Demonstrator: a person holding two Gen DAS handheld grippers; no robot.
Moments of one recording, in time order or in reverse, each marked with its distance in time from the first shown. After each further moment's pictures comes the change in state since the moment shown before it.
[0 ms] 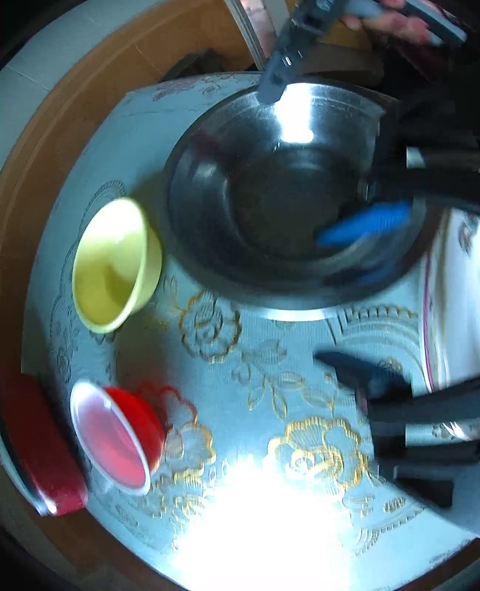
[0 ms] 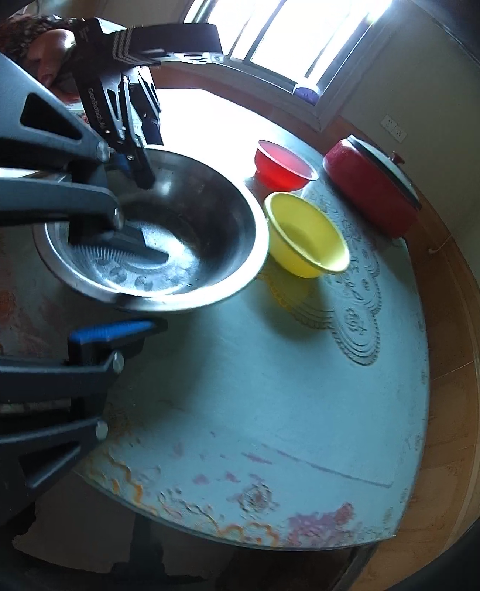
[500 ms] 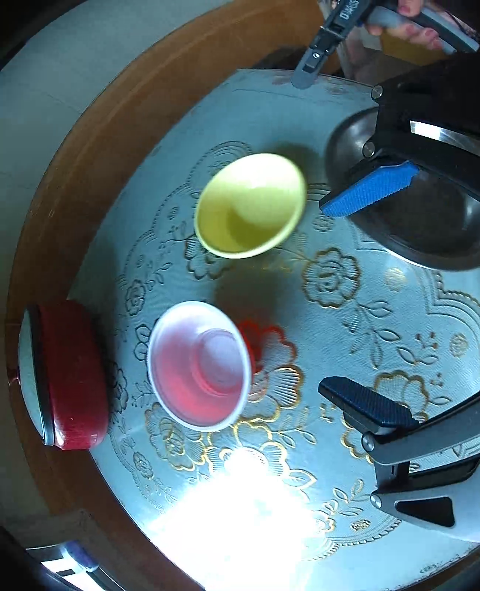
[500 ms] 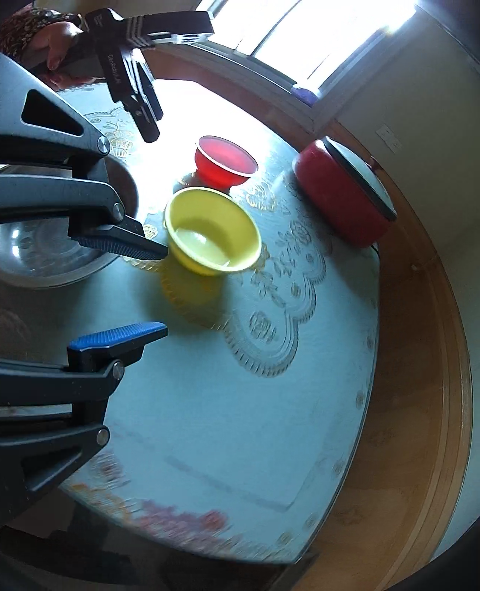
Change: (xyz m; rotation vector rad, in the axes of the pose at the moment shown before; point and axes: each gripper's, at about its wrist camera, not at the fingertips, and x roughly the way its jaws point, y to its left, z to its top) left arm -0.033 0.044 0.070 -0.234 -0.166 0.004; right arm 0.003 0.016 0.100 -0.131 -0.032 -0.025
